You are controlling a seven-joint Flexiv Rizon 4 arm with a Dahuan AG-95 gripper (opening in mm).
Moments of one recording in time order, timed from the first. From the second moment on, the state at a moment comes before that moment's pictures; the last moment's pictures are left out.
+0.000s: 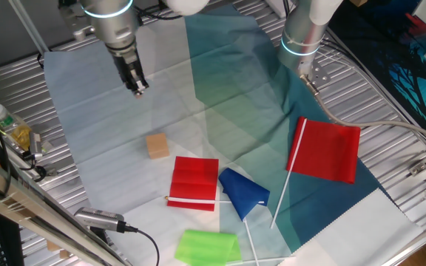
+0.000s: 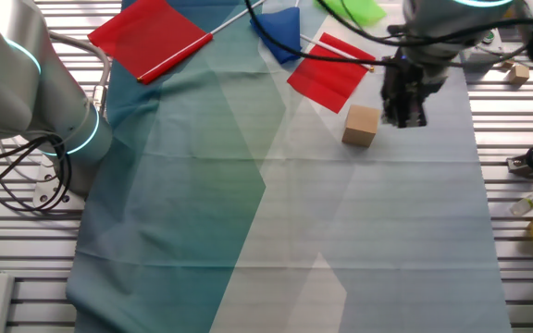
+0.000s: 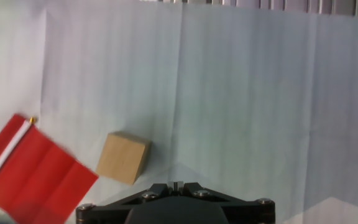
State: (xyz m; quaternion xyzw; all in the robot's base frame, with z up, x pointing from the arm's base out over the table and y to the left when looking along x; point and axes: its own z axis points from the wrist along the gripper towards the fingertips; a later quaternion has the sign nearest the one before) arm 0.563 -0.015 0.215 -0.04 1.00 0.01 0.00
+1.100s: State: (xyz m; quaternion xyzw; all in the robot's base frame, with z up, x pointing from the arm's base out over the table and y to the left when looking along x) arm 0.574 -0.018 0.246 -0.05 1.00 0.00 0.01
